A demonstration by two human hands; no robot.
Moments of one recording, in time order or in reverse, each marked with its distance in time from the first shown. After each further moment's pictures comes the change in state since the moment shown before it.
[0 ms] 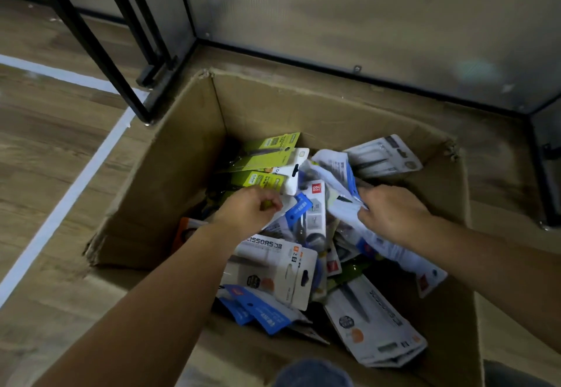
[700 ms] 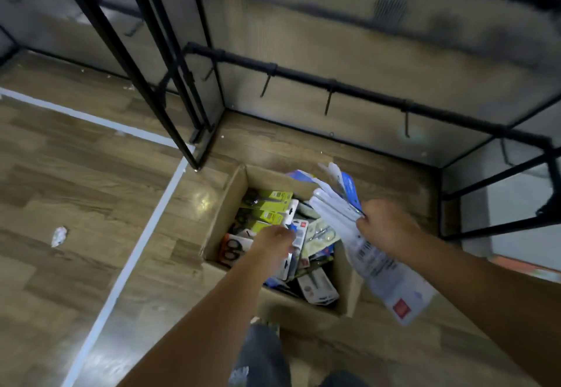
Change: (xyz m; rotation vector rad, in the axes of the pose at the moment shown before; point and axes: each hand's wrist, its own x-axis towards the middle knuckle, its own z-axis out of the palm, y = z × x) left_hand -0.171 0.242 -0.182 -0.788 -0.076 -0.619; right_hand -0.177 -0.042 -0.331 0.233 -0.080 0.231
